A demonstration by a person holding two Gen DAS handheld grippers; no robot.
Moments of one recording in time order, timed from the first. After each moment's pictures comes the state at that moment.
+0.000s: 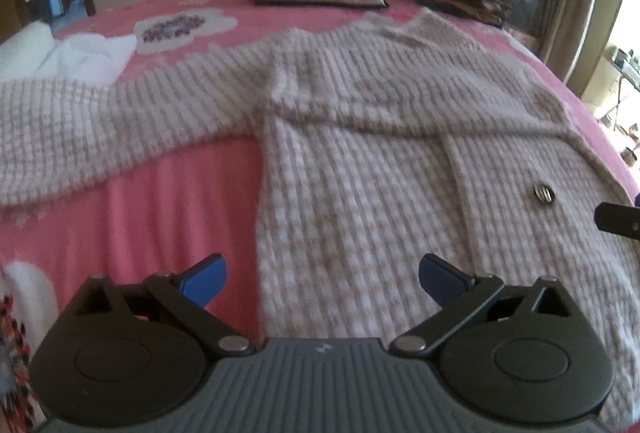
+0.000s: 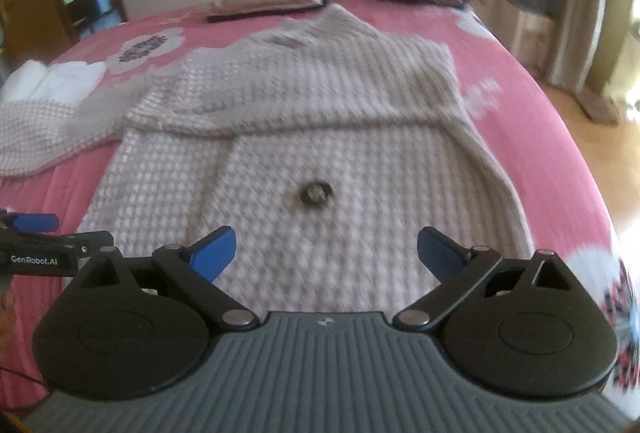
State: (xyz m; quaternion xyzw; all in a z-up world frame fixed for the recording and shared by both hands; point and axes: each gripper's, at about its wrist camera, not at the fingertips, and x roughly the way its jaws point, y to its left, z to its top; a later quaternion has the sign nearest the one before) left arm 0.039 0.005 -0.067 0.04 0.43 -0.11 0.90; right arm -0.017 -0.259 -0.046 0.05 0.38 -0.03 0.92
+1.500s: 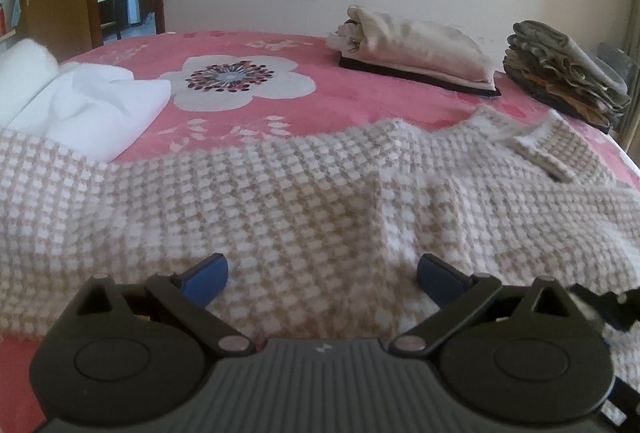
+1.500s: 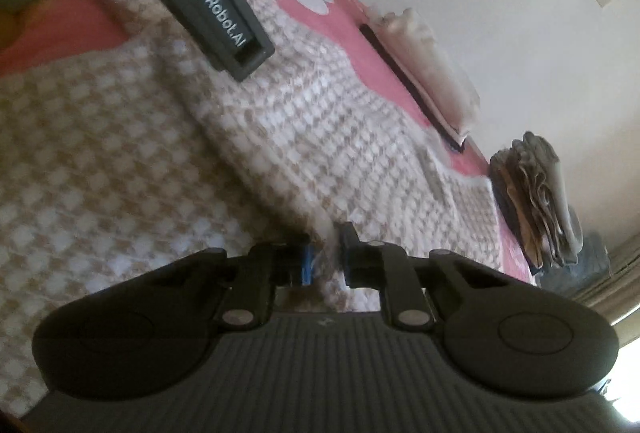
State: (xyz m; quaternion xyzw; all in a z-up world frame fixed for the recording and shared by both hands) left arm 0.198 0.012 -0.099 -0.02 0.36 0.00 0.93; right arm 0.147 -0.123 -0.122 -0.39 0.30 0.08 0.87
